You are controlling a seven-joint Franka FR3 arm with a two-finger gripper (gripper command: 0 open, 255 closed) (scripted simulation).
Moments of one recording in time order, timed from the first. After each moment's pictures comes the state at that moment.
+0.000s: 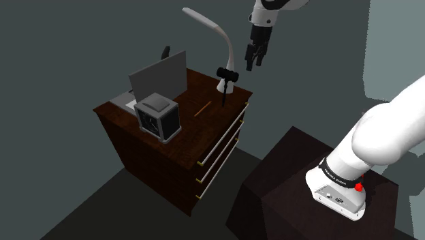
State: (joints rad) arm -0.05 -0.18 -0.05 -2.08 0.08 1.80 -0.22
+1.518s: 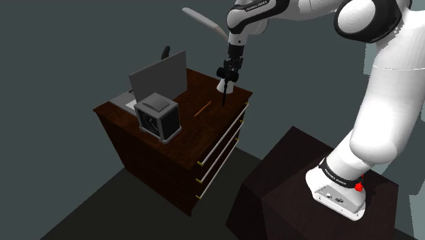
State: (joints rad) arm -0.11 0.37 -0.09 -1.69 0.18 1.93 -0.30
